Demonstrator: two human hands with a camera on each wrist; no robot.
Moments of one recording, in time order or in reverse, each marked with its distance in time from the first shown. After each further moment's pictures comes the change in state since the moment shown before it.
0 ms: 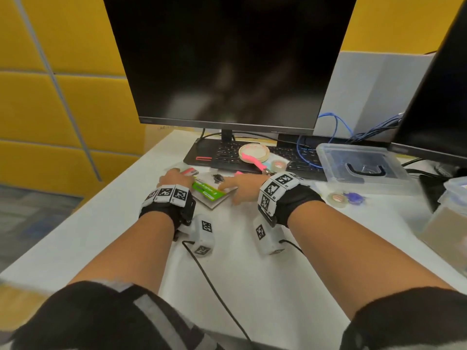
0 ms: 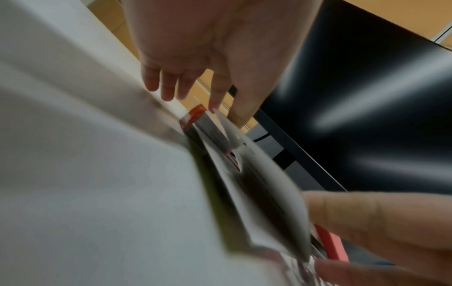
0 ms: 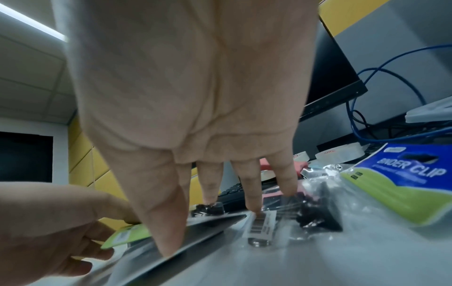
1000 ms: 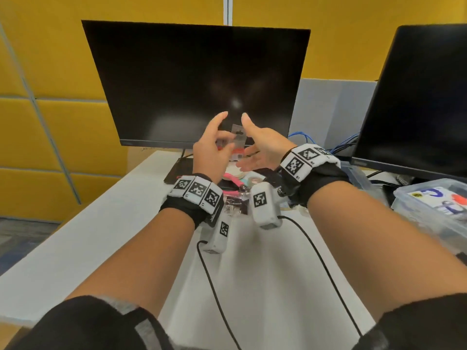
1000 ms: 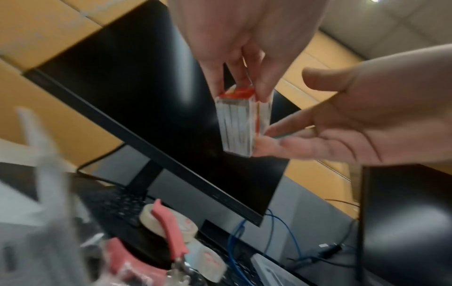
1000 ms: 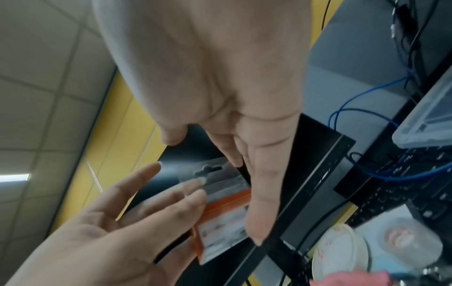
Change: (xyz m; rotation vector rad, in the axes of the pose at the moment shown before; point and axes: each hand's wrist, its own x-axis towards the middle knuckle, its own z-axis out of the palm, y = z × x) left_hand -0.103 0.113 -0.001 -0.525 0.158 0.938; right_hand -0.073 0.034 -0.085 1.161 0.435 0.075
